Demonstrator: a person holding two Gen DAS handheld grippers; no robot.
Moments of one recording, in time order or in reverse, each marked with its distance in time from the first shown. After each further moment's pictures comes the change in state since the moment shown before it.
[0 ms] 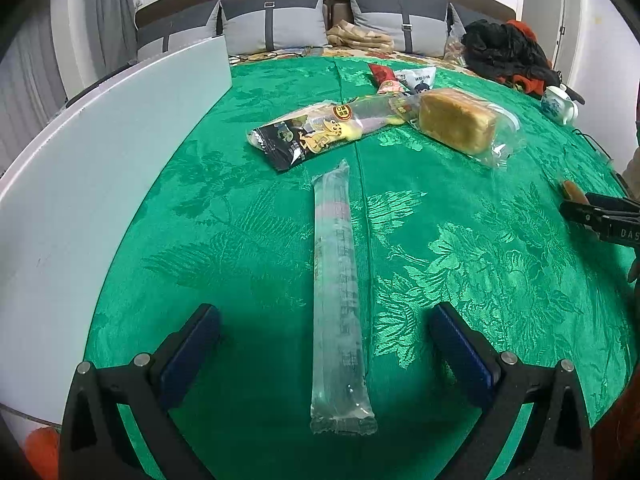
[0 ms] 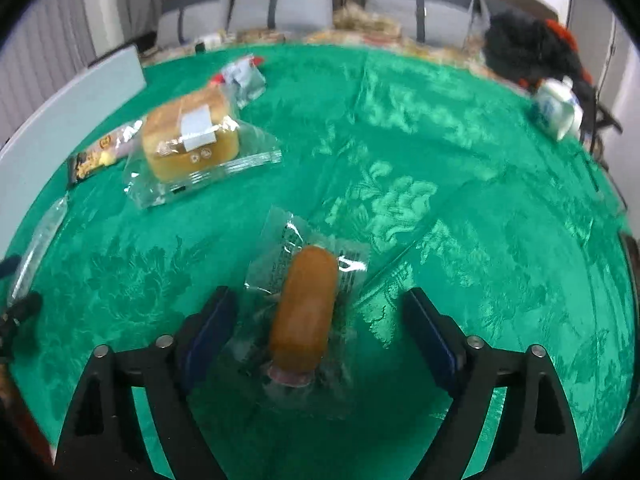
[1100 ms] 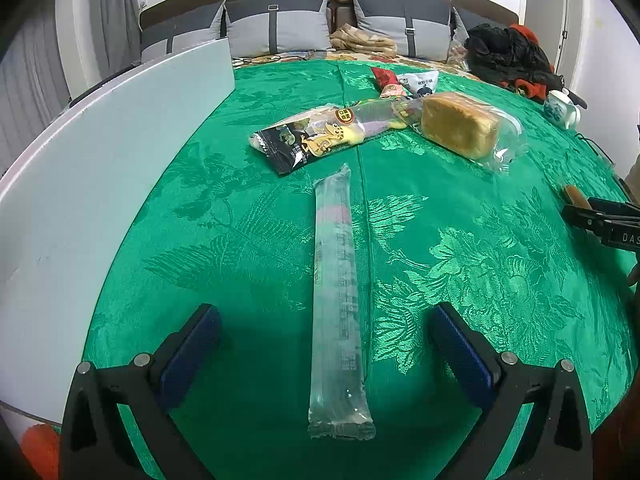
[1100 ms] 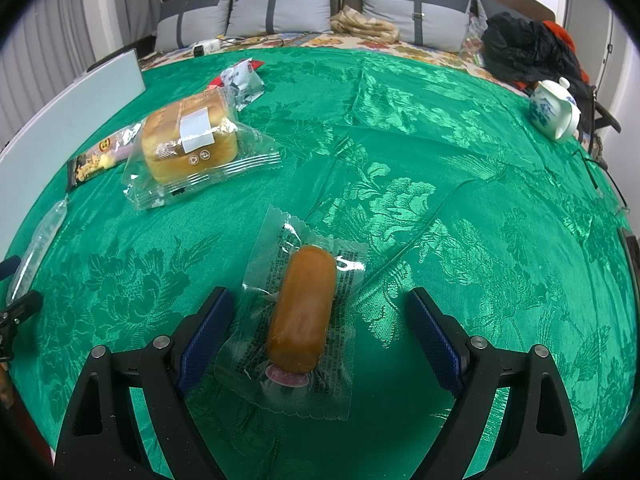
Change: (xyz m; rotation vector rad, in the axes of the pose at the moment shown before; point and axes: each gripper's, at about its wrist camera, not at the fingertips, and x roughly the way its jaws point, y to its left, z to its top) left arm 0.000 -0.001 0.001 -0.012 -0.012 0.008; right arm 0.001 0.002 -0.001 0.002 -0.002 -0.004
